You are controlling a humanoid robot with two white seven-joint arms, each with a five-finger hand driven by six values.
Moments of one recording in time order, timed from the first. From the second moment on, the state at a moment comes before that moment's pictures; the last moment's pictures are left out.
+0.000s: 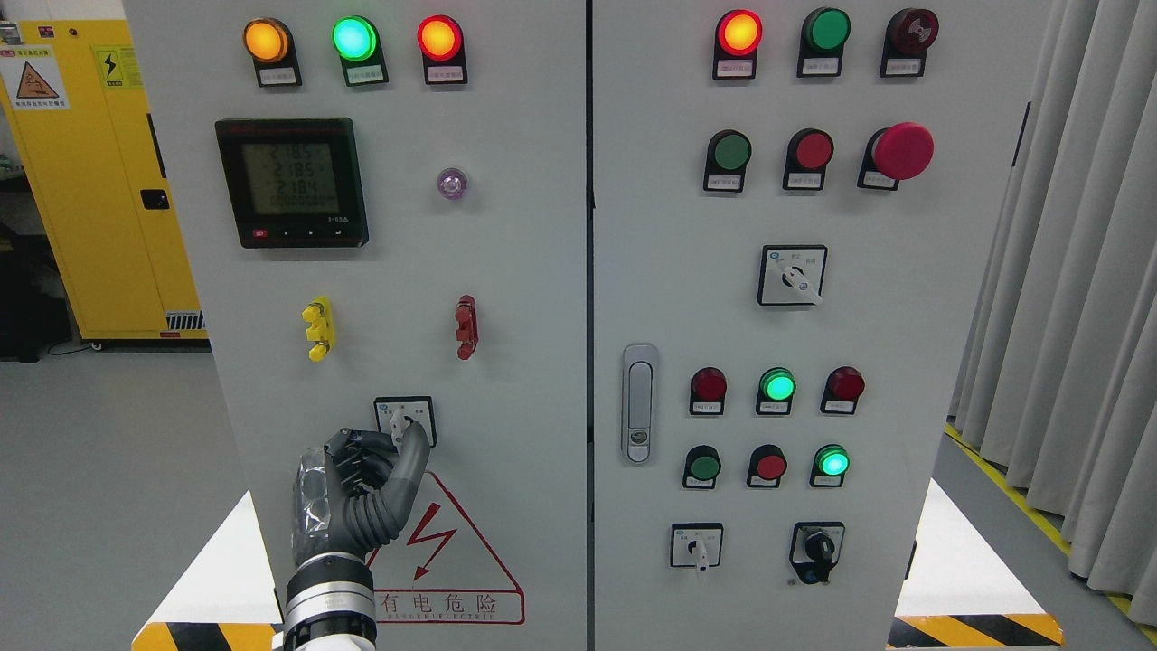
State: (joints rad) left arm -0.43 -0.14 -0.07 -1.90 -0.27 0.62 0.29; right arm 0.12 0.12 0.05 -0.13 0.00 -0.09 -0.24
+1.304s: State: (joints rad) left arm -0.43 -0.14 -0.07 -1.90 -0.27 0.62 0.29; right arm 0.12 0.12 0.05 -0.13 0.00 -0.09 -0.24
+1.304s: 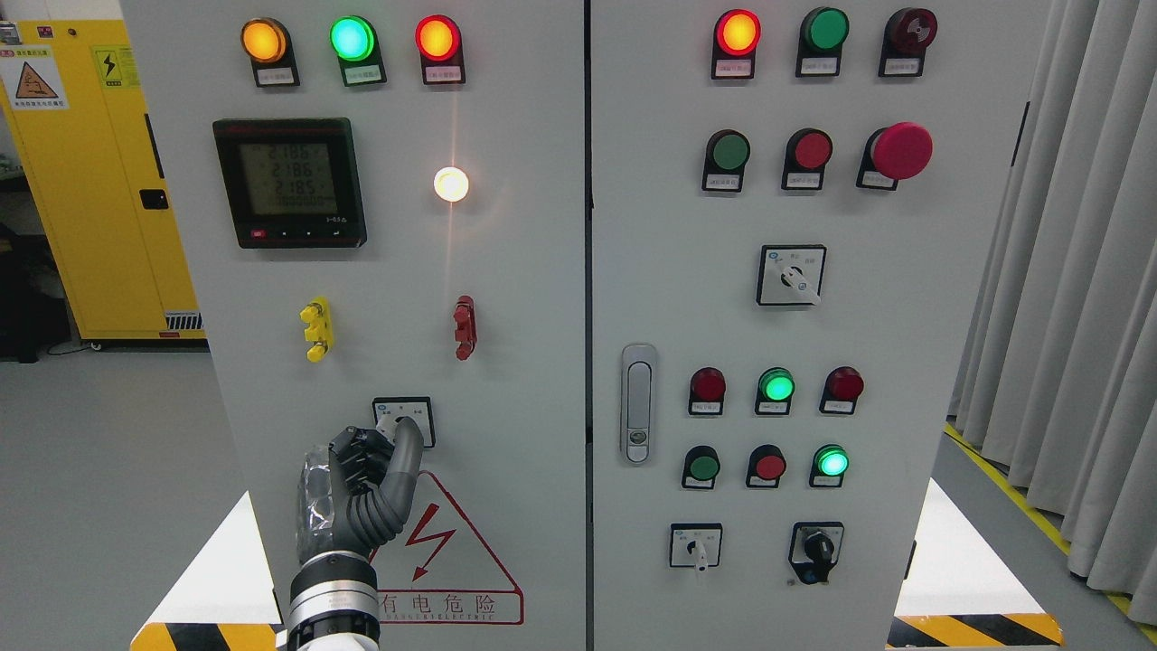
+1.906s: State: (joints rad) left arm -0.43 -0.15 -0.07 -1.89 -0.27 0.62 0.30; right arm 0.12 0.12 0.05 -0.13 0.00 -0.09 -0.24
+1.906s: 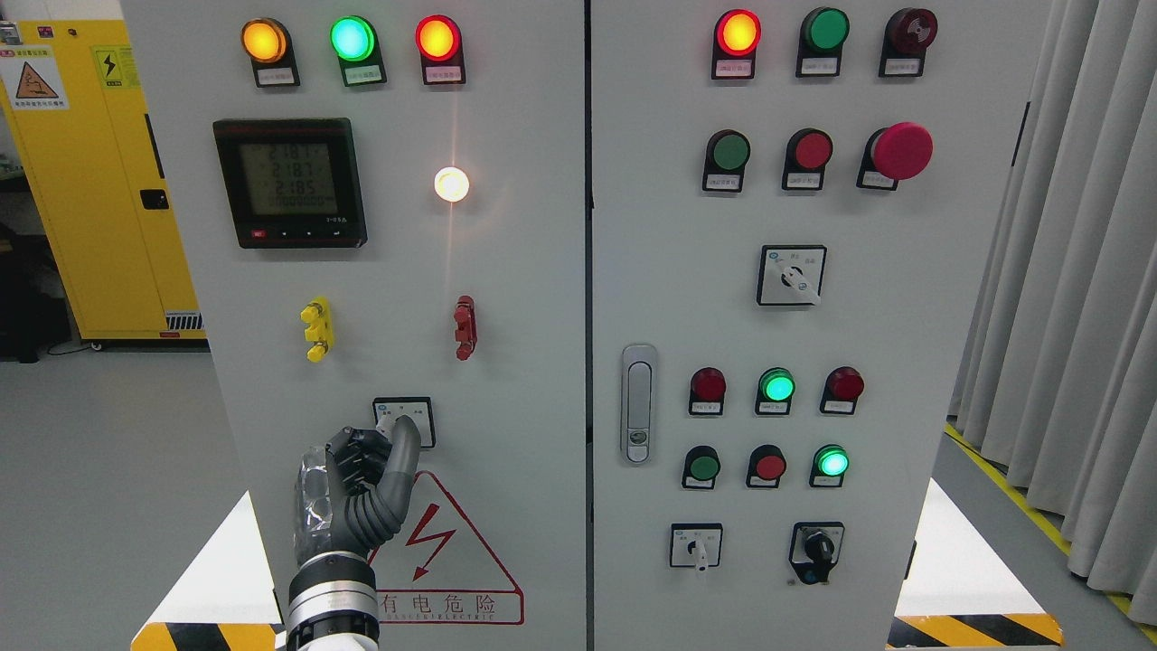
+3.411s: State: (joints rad) left arm -0.17 -0.13 -0.06 -1.93 -0.21 0.21 0.36; right arm 0.12 0.12 0.05 -0.13 0.00 -0.09 -0.24
